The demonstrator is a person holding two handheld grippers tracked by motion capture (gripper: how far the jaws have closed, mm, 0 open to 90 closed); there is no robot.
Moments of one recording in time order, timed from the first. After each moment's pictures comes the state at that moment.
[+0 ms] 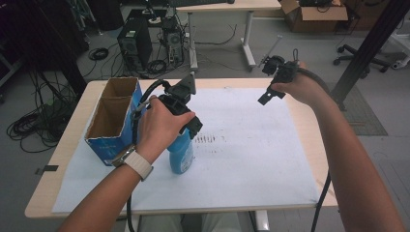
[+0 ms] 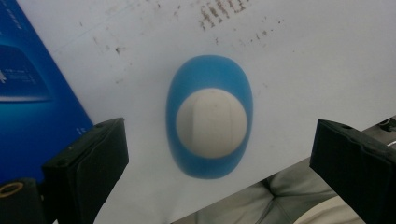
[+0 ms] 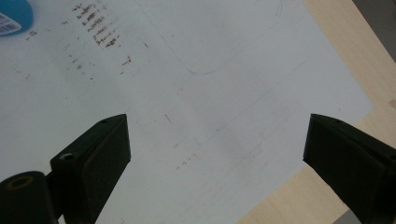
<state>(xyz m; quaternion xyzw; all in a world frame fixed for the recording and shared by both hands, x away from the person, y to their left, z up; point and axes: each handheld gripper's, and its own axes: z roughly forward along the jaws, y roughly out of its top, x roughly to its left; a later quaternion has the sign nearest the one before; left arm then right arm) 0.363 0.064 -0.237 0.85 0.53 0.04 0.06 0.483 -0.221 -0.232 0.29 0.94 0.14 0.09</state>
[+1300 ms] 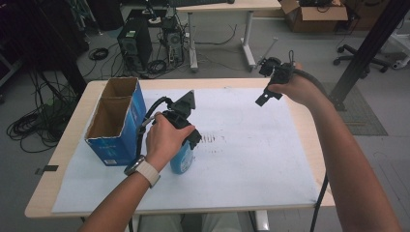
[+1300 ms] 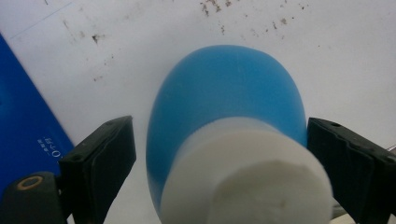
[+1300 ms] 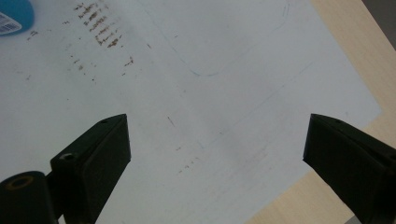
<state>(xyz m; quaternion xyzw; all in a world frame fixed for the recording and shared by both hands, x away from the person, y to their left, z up) 0.371 0.066 -0.289 0.84 0.54 0.03 0.06 0.486 -0.215 -0.238 0.29 0.94 0.14 0.09</state>
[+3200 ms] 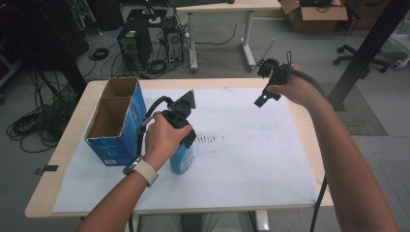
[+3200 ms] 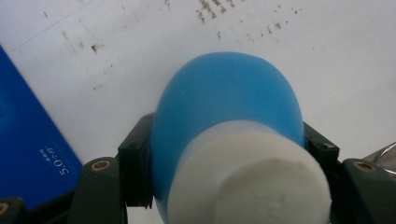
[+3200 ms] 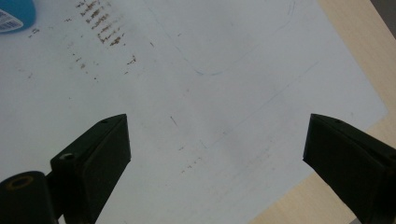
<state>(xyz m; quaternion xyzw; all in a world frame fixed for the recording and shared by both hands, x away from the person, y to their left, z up) 0.371 0.067 -0.286 0.85 0.53 0.03 0.07 0.486 -0.212 -0.241 0.28 0.95 0.13 0.08</state>
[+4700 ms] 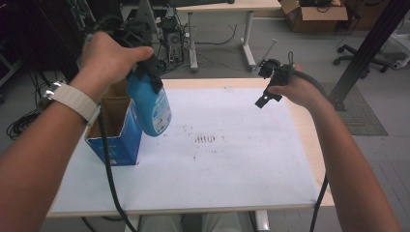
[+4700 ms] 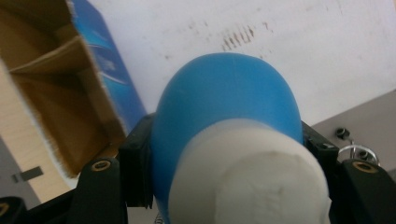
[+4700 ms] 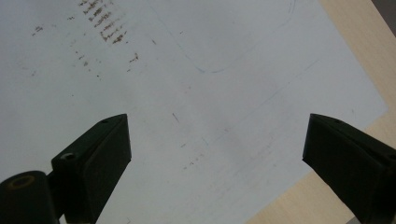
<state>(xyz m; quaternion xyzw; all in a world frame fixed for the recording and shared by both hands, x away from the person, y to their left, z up) 0.380 0.144 -0.078 0.81 0.58 0.02 0.10 0.481 -0.215 -0.239 0.29 0.95 0.13 0.08</state>
